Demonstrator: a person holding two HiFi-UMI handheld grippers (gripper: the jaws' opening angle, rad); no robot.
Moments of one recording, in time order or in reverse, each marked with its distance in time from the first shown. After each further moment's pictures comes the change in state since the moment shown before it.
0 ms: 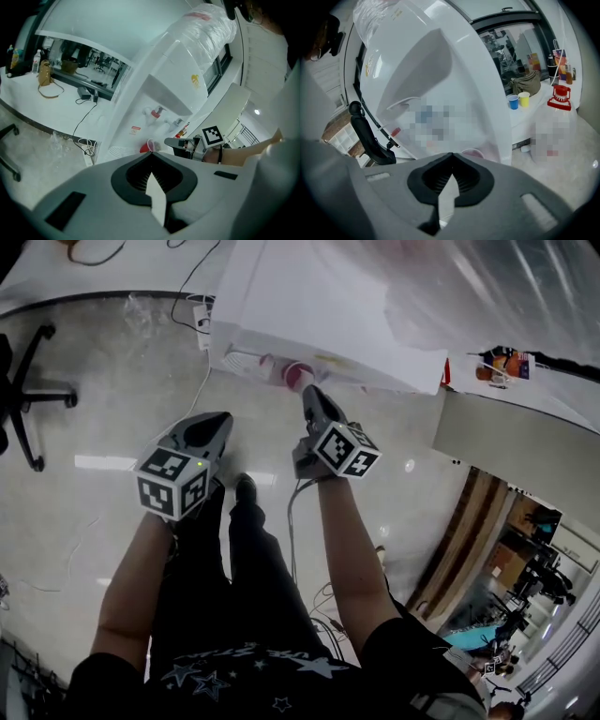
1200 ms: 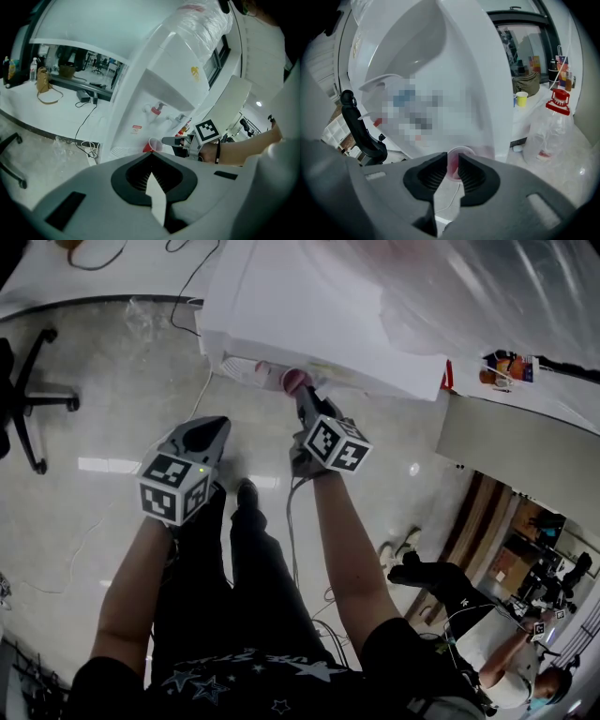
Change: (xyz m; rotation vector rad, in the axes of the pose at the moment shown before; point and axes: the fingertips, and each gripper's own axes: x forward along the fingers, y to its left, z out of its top) left arm 0.008 0.001 -0.004 0.063 0.020 0.040; right arm 0.019 -0.019 -0.012 -0.049 0.074 -0.091
